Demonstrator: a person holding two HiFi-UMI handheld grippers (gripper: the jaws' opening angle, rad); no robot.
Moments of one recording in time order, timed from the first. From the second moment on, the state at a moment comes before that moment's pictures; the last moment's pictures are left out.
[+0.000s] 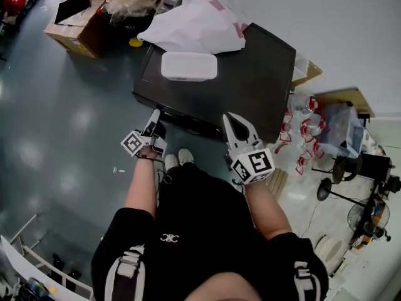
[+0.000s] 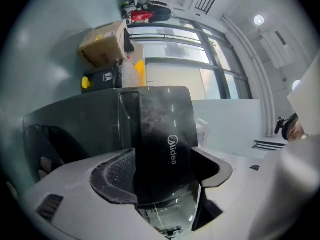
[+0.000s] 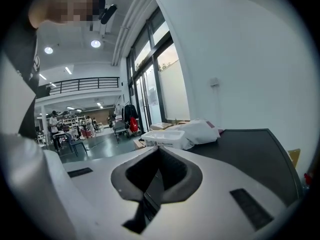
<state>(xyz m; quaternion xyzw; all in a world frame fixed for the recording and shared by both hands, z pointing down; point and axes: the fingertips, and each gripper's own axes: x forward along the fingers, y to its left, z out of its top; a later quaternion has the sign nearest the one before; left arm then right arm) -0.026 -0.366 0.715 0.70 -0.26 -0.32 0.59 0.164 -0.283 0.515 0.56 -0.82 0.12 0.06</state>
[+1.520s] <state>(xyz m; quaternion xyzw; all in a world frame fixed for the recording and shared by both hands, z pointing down) -0.030 -0.374 0.722 0.70 -0.16 -0.42 0.56 0.157 -0.273 0.514 0.54 -0.83 0.12 0.09</state>
